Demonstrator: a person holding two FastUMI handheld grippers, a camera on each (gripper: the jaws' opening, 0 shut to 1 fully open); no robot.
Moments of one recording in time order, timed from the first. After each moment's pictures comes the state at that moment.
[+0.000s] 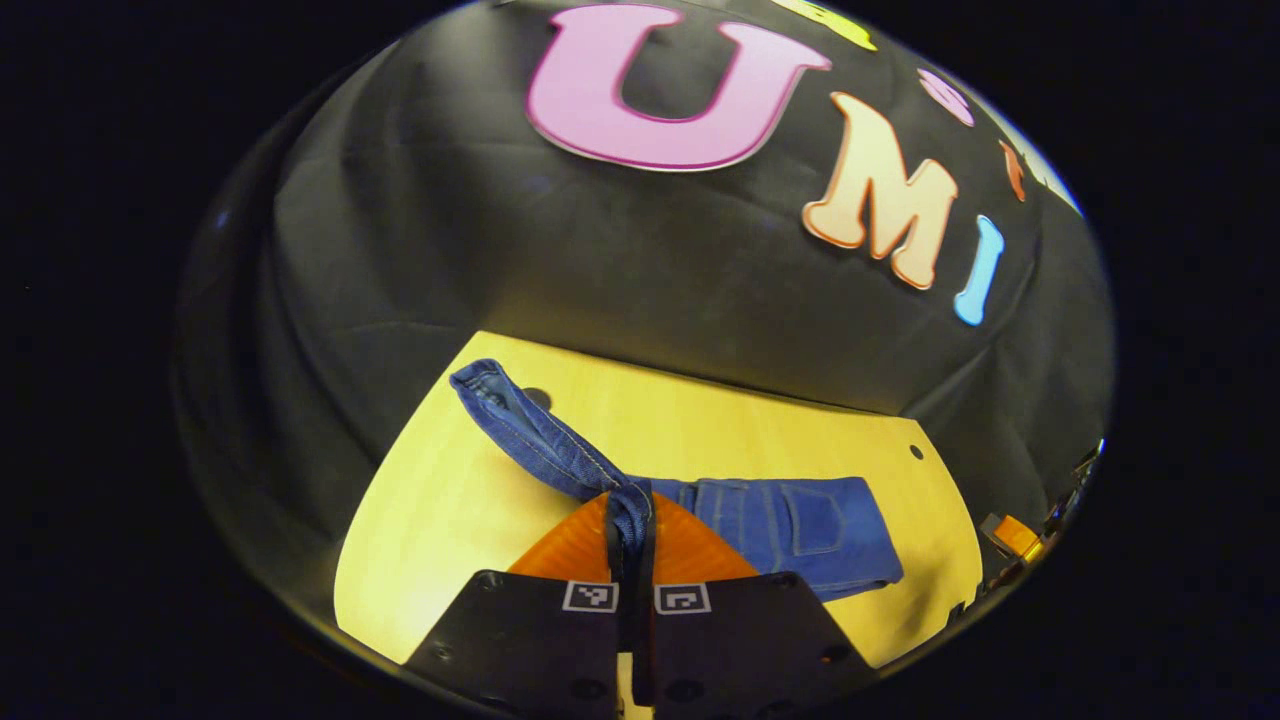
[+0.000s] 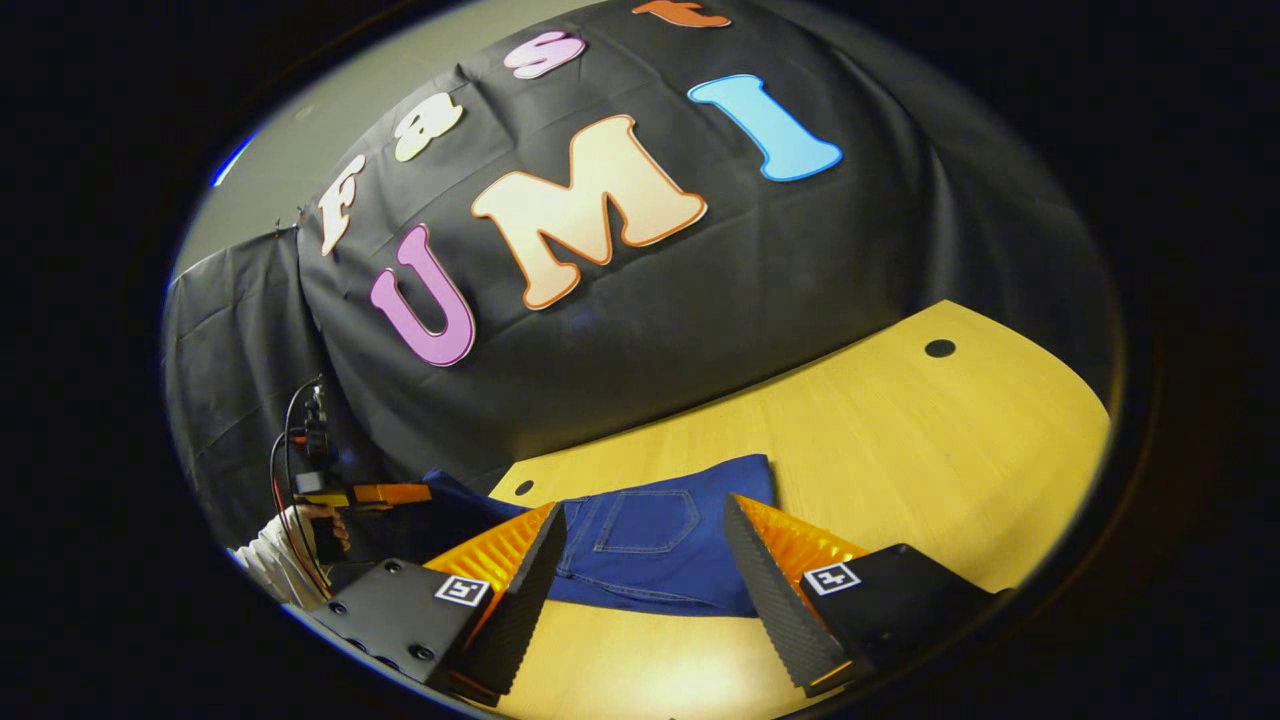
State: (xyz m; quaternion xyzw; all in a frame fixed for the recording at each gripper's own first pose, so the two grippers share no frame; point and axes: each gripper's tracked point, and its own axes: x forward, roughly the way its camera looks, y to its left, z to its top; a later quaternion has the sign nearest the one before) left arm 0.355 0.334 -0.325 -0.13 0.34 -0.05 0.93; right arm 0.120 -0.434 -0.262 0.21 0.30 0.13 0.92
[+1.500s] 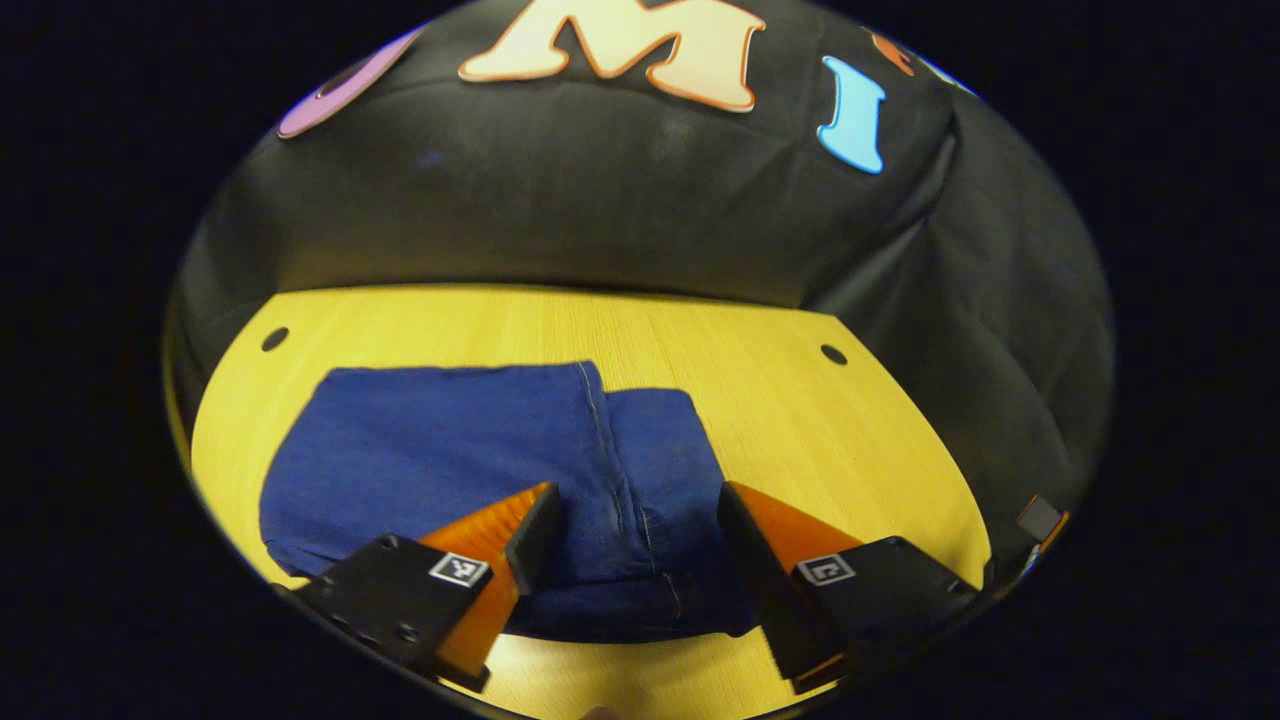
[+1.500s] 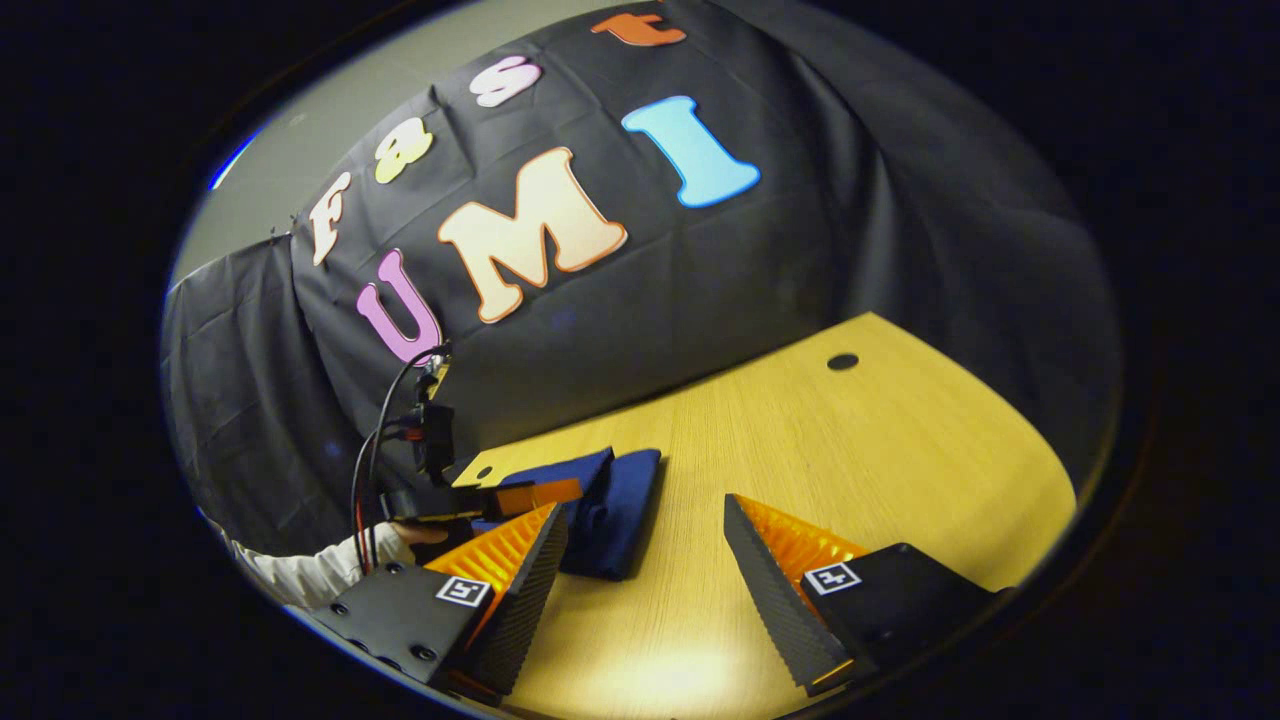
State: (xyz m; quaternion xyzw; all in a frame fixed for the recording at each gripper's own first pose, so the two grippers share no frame) left arm 0.335 0.007 -0.414 -0.06 0.34 -0.12 0.93; right arm 0.085 -0.574 -0.237 0.17 0.29 0.12 0.93
